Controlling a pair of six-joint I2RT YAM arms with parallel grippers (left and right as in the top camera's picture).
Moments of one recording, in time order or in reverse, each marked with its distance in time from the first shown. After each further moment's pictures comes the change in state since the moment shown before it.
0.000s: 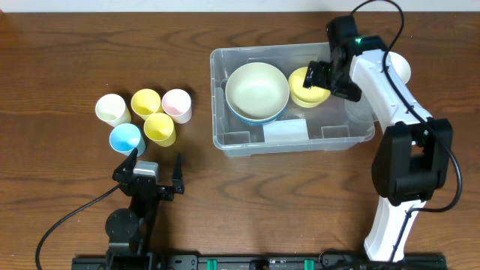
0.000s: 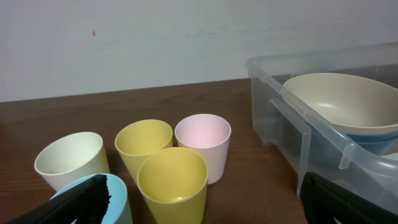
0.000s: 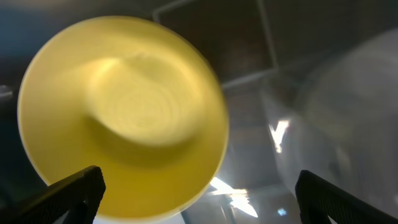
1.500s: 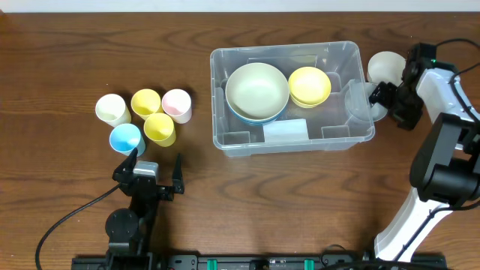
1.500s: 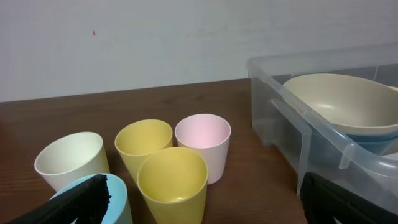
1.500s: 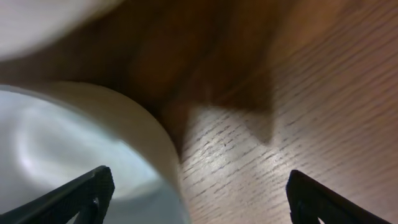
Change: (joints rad) left arm 0.000 0.000 0.000 0.000 0.000 0.000; right arm -0.406 0.008 -0.258 0.138 -0.034 -0.041
